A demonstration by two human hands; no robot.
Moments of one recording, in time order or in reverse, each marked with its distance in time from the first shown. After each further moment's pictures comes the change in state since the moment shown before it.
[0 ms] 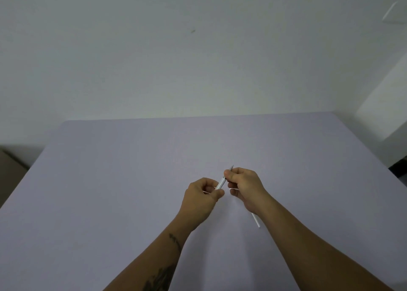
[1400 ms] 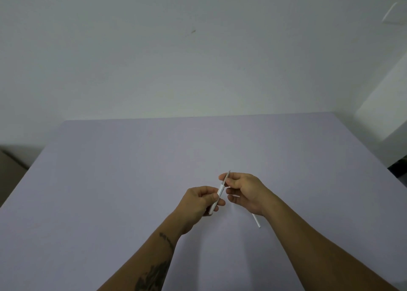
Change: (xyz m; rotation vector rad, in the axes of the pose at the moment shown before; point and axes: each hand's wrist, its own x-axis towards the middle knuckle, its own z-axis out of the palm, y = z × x) left_hand -0.003 -0.006 -0.017 -0.187 -0.255 -0.184; right_hand -0.003 0.000 -0.011 0.037 -0.237 0.138
